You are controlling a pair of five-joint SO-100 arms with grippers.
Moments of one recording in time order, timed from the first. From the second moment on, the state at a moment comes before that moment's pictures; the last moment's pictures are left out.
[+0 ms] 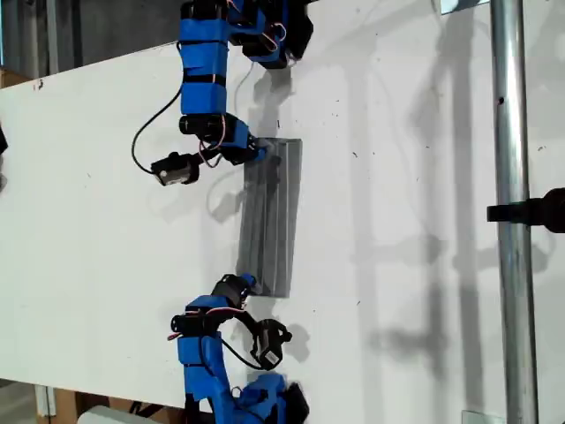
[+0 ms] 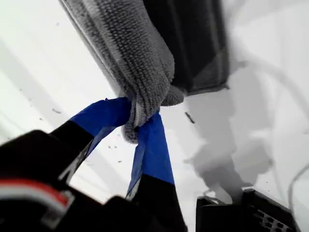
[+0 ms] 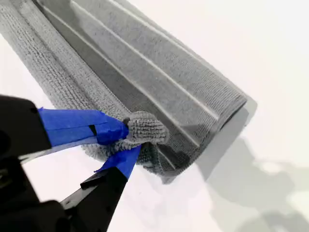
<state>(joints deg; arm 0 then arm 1) -16.2 90.2 90.8 78.6 -49.0 10.3 96.4 99.8 88.2 52.0</state>
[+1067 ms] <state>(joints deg) -8.7 74.9 92.2 77.9 -58.4 -0.5 88.3 111.6 82.6 56.7</state>
